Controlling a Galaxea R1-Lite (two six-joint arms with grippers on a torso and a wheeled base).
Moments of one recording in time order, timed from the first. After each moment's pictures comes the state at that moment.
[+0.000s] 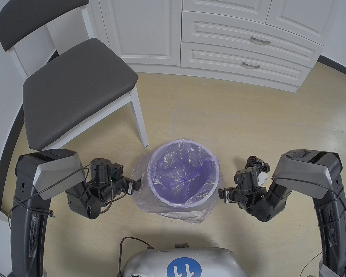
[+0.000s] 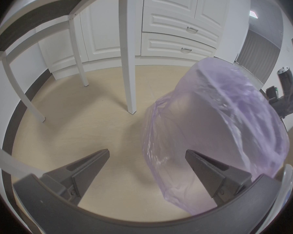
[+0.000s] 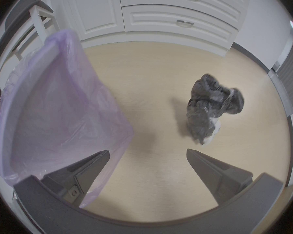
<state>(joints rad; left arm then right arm) -0.27 2.53 -0.98 -1.16 -0.06 0.14 0.40 2.52 -0.98 -0.95 -0.33 0.20</state>
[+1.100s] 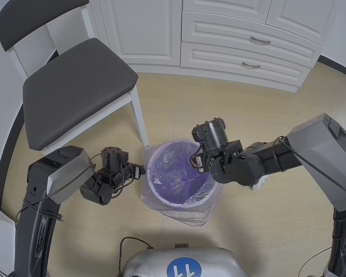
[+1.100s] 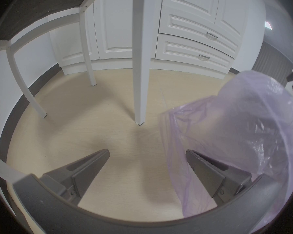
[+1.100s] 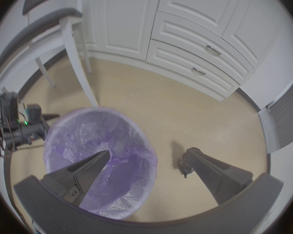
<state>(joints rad) -0.28 2.64 -1.33 -0.97 0.05 0.01 0.66 2.25 -1.46 -0.19 -0.66 0.12</state>
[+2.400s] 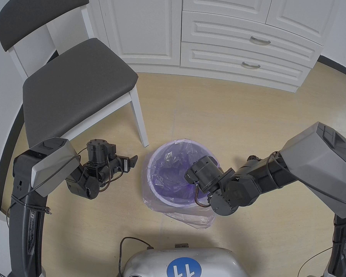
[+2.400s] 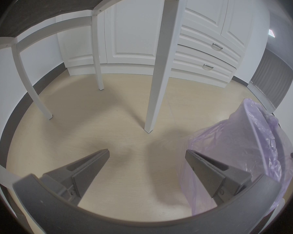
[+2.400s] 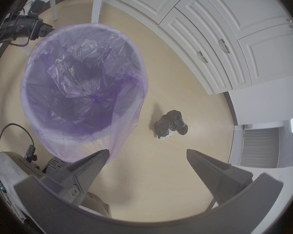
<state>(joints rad) -0.21 2.54 -1.25 -0.98 -0.02 -0.01 0.74 2.25 -1.33 0.18 -0.85 0.16</state>
